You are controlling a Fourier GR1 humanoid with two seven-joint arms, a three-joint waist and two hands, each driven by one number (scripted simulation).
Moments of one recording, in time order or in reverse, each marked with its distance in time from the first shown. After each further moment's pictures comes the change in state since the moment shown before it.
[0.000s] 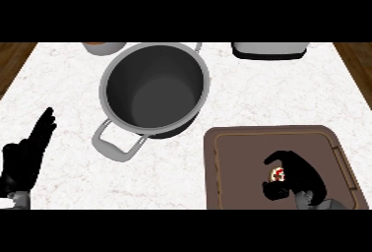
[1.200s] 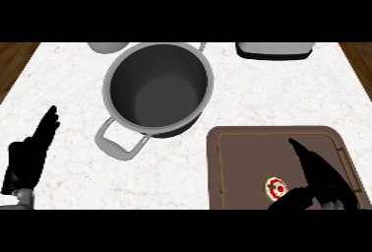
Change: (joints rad) left arm -0.016 0.028 -0.045 0.022 0.027 0.032 -0.014; right arm 0.014 -0.148 -0.005 -0.225 -0.144 -0.059 0.093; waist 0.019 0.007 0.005
